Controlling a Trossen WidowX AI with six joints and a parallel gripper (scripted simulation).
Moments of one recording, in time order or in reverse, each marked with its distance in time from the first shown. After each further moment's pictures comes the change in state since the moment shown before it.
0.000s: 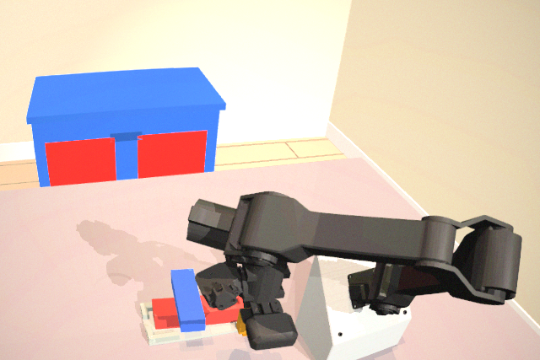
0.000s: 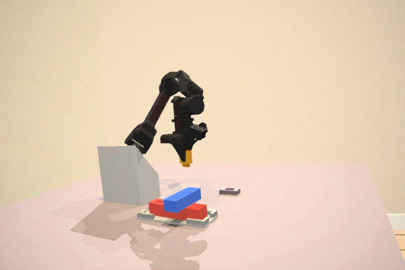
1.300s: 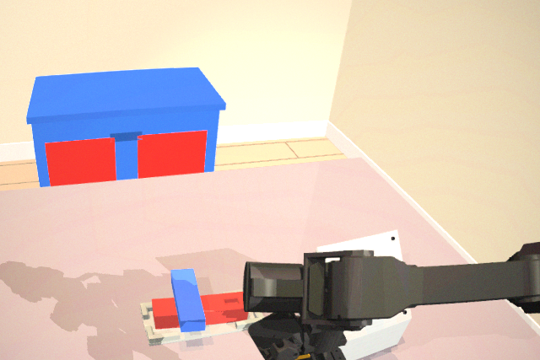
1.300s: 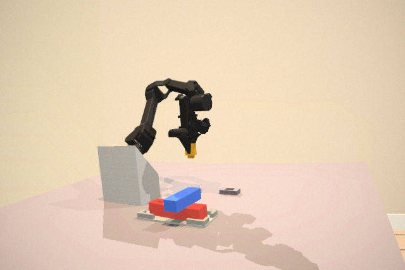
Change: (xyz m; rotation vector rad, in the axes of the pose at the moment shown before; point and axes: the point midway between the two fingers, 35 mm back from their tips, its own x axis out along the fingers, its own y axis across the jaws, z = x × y) arm -0.011 0.106 -0.051 -0.021 0.013 0.033
